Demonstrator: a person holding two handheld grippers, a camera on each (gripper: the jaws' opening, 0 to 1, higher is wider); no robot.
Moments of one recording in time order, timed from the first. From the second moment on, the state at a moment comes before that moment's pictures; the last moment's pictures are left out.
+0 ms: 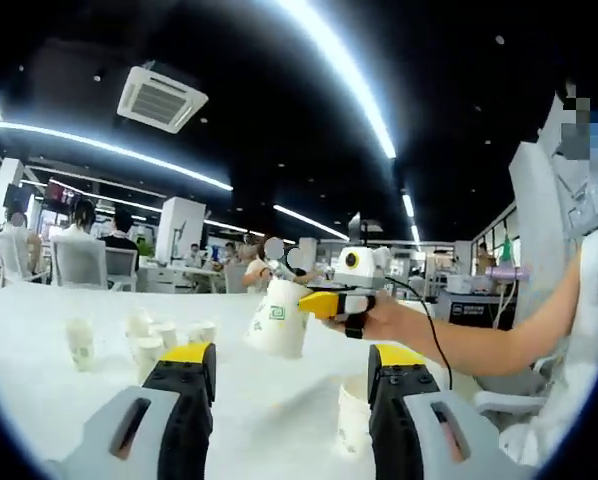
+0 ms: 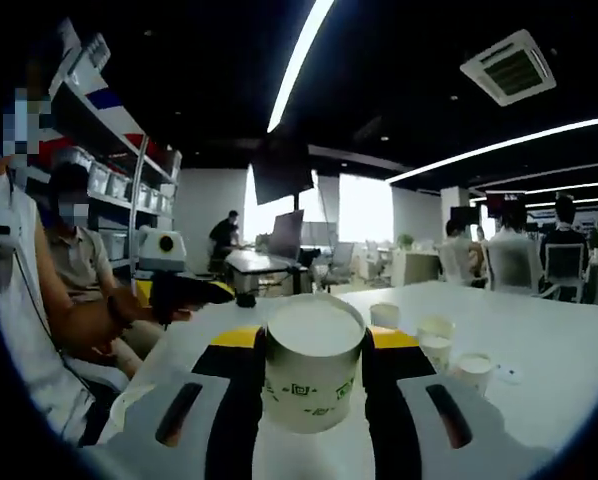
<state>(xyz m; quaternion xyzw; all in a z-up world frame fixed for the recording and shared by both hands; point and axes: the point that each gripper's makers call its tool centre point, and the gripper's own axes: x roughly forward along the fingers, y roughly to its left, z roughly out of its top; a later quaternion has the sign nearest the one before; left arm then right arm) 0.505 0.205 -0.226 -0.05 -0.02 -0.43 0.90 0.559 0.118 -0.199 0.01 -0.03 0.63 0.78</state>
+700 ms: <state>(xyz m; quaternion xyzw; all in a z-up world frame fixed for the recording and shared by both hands) 0.536 0.095 -0.217 -0.02 -0.04 -0.59 0.80 0.520 0.098 -0.172 0.10 -0.08 0.67 0.73</state>
